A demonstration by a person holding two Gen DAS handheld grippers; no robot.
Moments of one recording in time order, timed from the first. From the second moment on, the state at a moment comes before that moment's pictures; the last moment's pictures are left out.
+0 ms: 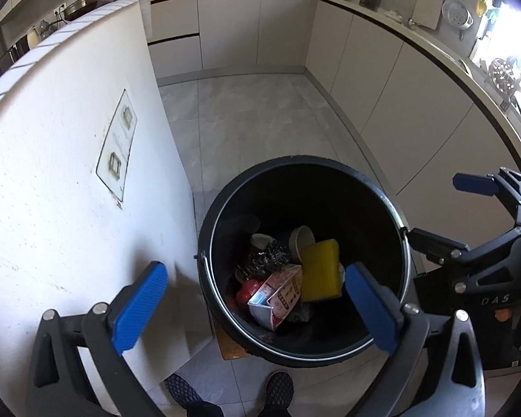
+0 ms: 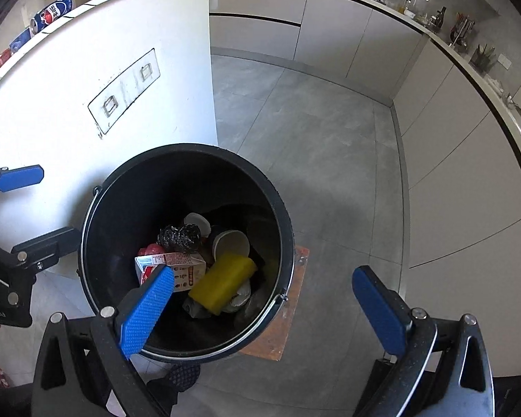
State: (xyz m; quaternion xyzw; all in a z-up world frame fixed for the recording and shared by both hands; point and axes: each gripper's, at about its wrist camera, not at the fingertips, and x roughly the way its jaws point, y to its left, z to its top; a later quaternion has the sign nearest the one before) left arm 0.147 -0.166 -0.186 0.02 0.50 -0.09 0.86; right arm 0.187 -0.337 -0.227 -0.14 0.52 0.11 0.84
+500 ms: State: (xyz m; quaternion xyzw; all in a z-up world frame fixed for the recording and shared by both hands) left arm 0.131 -0.166 -0.153 0.02 0.48 -0.10 0.87; right arm 0.165 -0.336 -0.185 -0.15 0.49 0.09 0.86
